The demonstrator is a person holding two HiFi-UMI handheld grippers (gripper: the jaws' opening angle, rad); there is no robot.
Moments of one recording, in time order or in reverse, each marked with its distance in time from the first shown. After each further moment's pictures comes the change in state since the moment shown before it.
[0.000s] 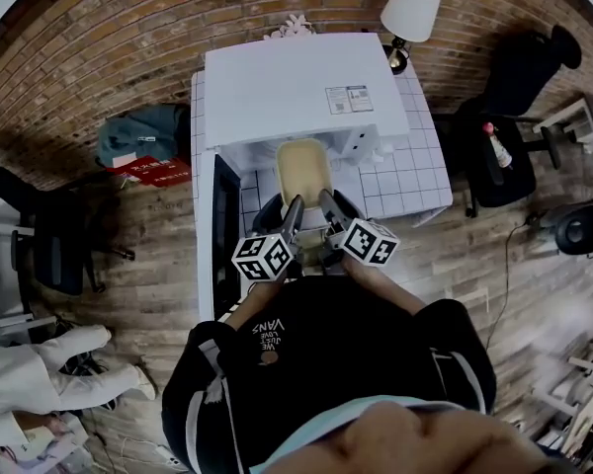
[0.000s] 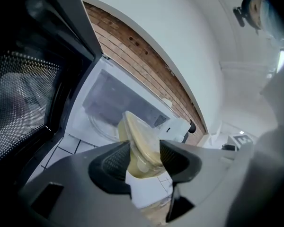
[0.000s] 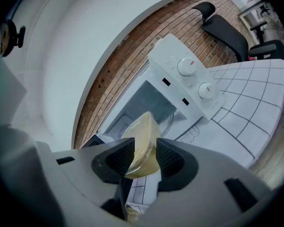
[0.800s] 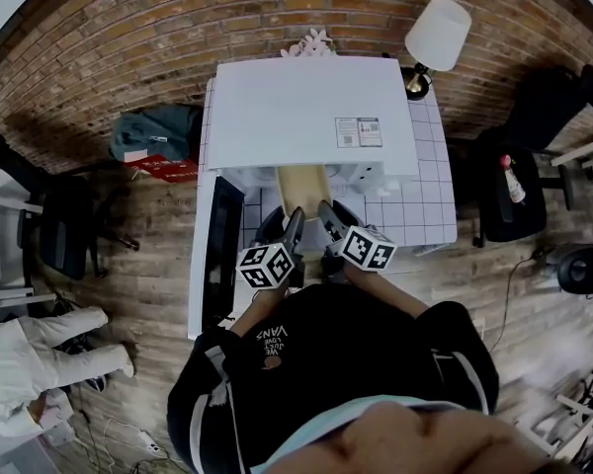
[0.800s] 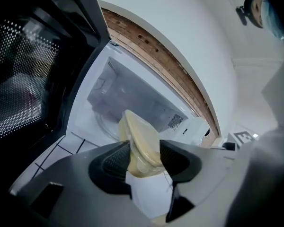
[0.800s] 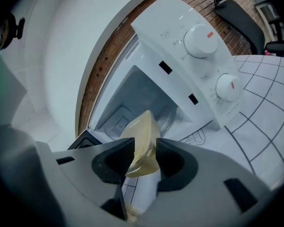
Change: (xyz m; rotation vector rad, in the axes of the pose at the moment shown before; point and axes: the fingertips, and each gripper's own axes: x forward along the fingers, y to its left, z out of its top) left arm 0.039 0.024 -0.002 -0.041 -0.022 0.138; right arm 0.051 -0.023 0.013 -0.044 0.168 0.057
